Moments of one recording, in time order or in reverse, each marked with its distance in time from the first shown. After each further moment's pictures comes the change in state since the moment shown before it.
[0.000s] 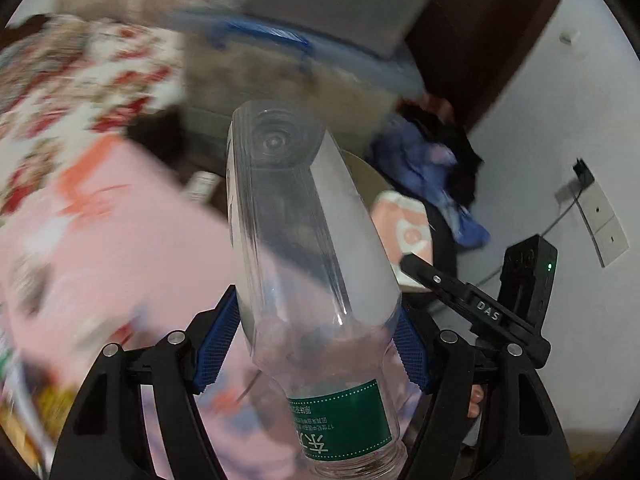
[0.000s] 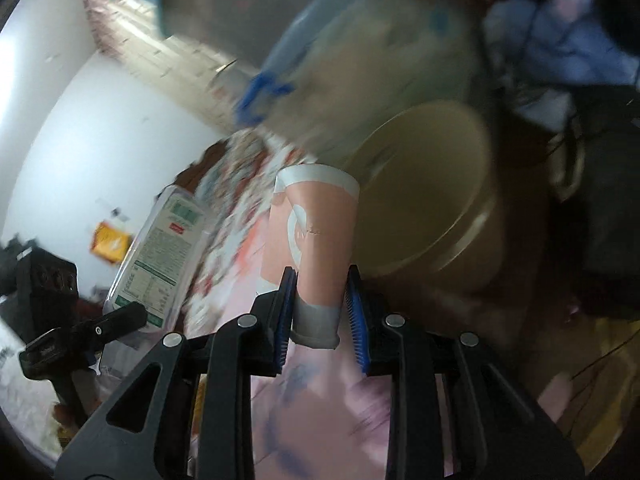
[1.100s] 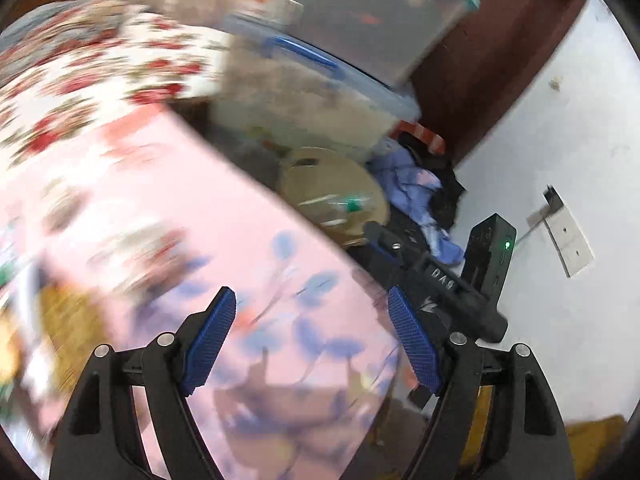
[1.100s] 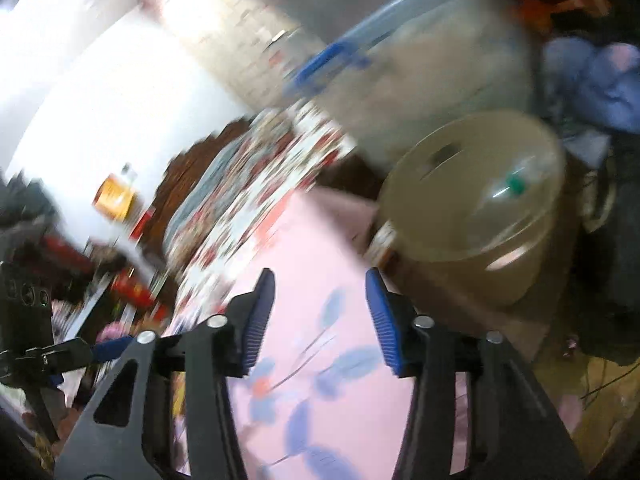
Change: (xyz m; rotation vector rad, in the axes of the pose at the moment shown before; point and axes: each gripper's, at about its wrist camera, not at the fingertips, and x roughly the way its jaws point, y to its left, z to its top) left arm -0.115 0.048 -0.119 -0.176 -0.179 -0.021; right arm 0.022 0.080 -0.055 -0.216 0.050 0.056
